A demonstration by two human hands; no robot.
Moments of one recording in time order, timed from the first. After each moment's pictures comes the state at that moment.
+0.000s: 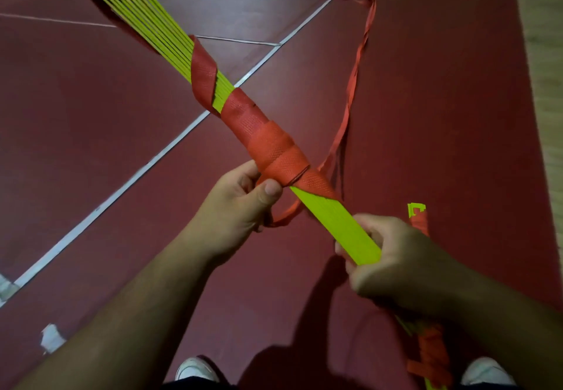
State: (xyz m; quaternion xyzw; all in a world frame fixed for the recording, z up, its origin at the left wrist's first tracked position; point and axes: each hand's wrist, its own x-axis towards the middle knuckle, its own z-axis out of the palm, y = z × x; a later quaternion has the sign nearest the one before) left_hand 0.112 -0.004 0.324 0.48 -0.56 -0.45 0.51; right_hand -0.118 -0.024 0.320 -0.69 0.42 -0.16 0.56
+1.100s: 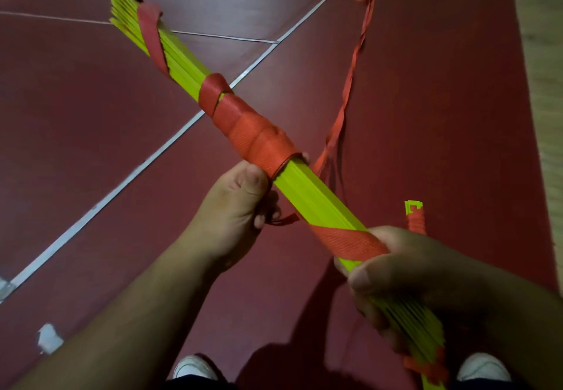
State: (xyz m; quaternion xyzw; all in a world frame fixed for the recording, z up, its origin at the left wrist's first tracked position) left_hand 0.100 -0.008 0.312 0.40 -0.49 -0.53 0.56; right_hand -0.130 -0.013 0.345 -0.48 0.32 -0.08 0.81
